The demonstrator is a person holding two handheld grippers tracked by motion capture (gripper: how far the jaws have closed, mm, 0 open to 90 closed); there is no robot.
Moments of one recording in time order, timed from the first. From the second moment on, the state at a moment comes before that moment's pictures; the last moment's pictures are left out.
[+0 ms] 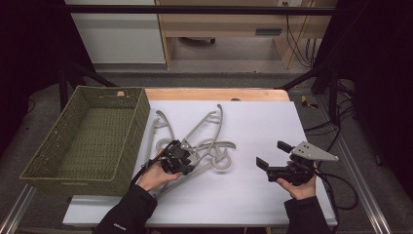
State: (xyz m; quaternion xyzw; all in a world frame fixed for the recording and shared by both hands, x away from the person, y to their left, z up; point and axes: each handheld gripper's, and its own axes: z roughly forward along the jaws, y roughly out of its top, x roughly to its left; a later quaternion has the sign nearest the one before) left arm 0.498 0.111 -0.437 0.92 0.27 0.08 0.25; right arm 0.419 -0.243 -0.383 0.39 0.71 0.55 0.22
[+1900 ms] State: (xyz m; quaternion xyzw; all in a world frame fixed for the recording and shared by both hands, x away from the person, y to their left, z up) left arm 0.473 0.134 -0.401 0.88 0.29 0.13 0.36; right arm 0.418 -0.246 -0.381 0.39 0.71 0.54 0.23
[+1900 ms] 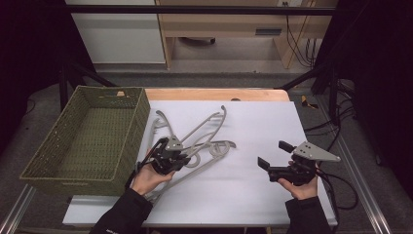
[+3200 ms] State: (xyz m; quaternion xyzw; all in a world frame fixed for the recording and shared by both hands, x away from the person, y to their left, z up) left arm 0.452 0.190 -0.302 0.83 0.28 0.15 0.45; right arm 0.417 -0.248 -0.381 0.39 0.71 0.54 0.24
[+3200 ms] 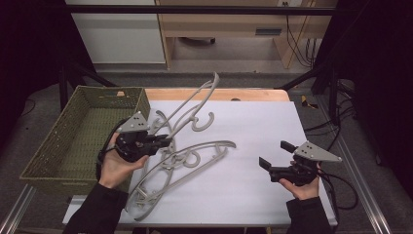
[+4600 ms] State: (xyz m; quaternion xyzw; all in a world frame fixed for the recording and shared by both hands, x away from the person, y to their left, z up) left arm 0.465 0.314 -0.276 0.82 0.32 0.17 0.44; right arm 0.418 -0.247 -0.383 0.39 0.71 0.53 0.24
